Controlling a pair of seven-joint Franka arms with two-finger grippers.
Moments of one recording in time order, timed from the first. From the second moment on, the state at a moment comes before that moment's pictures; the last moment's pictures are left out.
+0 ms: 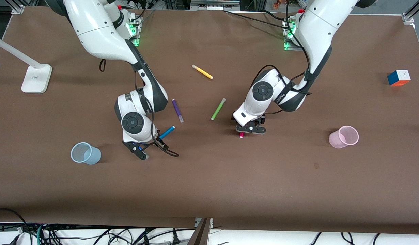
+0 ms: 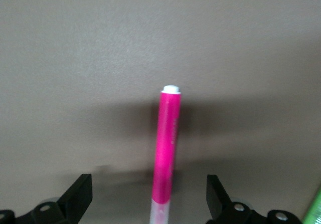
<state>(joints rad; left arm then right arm) -0.25 0.64 -0.33 -1.88 0.24 2.47 -0.62 0.45 0.79 -0.04 -1.51 0.02 2.23 1.09</state>
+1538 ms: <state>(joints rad) -0.21 0.54 -0.33 -1.87 0.21 2.20 -0.56 0.43 0.72 -0.15 -1.48 0.02 2.19 0.69</state>
